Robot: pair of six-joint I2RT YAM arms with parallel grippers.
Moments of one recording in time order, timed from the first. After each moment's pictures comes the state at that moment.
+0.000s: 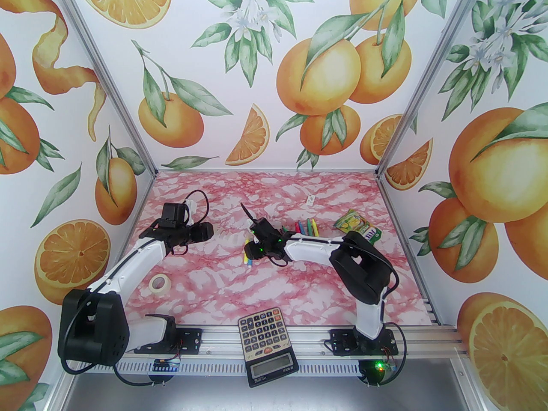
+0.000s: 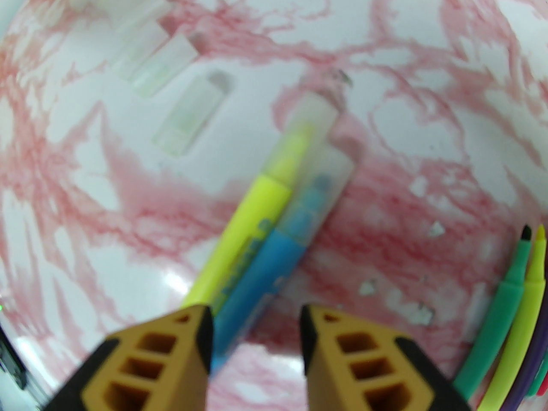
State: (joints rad) left arm -0.10 1.30 0.81 -0.44 0.21 -0.28; right arm 0.84 1.93 1.15 -0.16 -0.06 0.39
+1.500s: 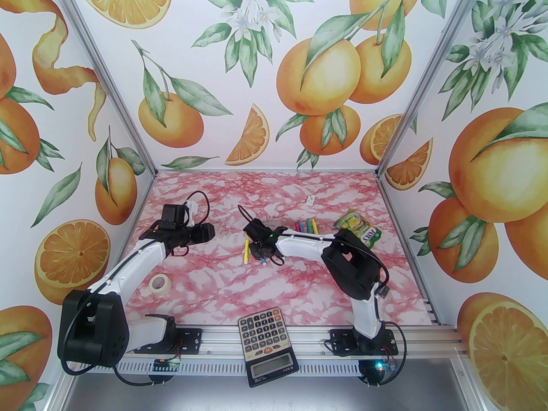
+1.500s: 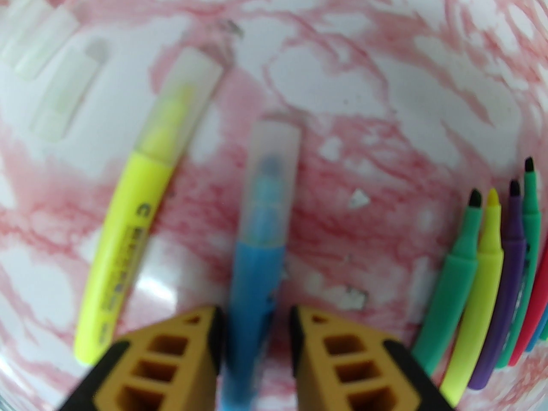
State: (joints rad) left arm -0.10 1.30 0.80 -0.42 0.26 -0.29; right arm 0.86 2.01 1.30 -0.44 0.15 0.40
